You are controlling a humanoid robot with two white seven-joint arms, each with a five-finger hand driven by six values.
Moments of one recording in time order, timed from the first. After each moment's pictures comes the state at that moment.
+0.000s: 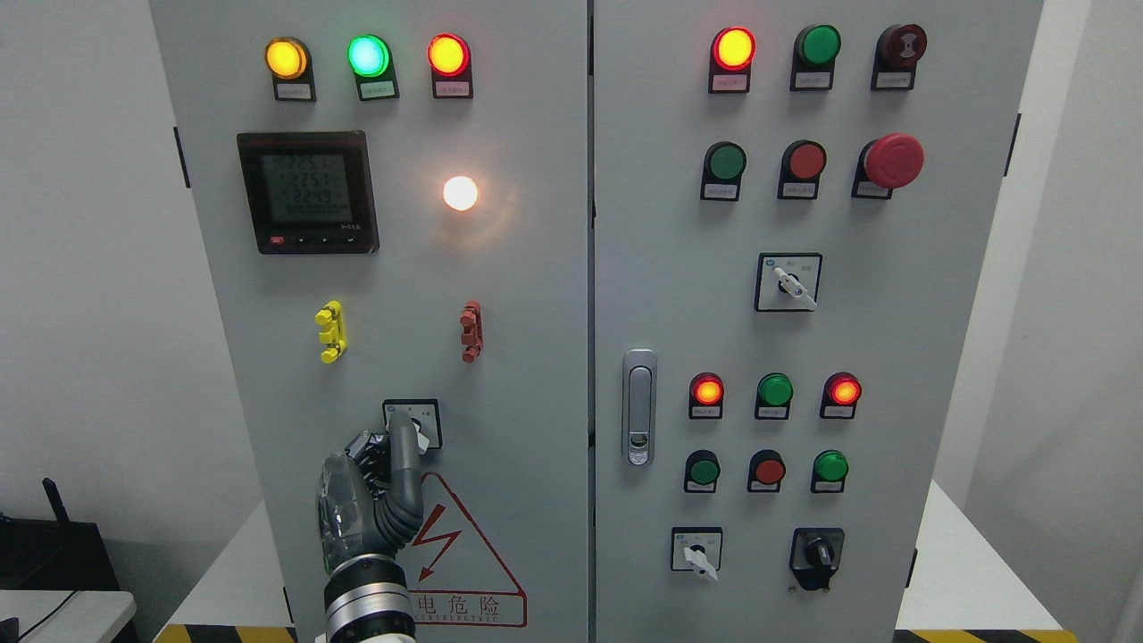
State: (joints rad) left arm -0.49 -0.10 -0.17 -1.79 -0.22 0.53 0.50; right arm 0.12 0.12 0.00 -0.11 0.00 0.01 -0.06
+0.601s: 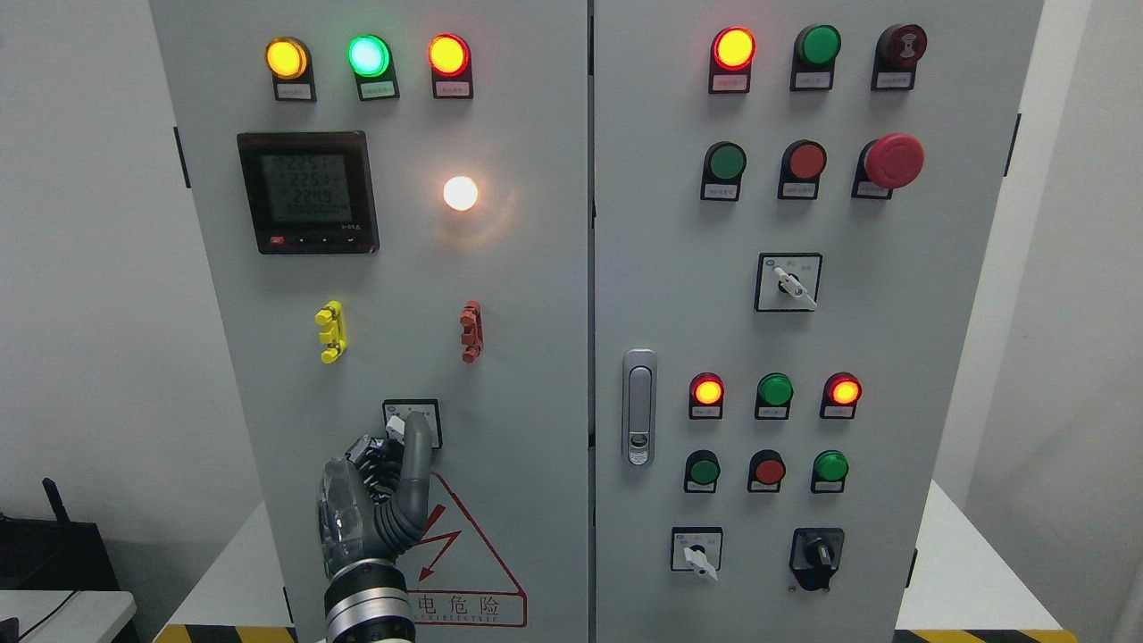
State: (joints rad) left arm -0.47 -0.11 -0.17 -1.79 -0.22 0.53 0.50; right arm 0.12 0.12 0.00 -0.11 0.00 0.01 -0.06
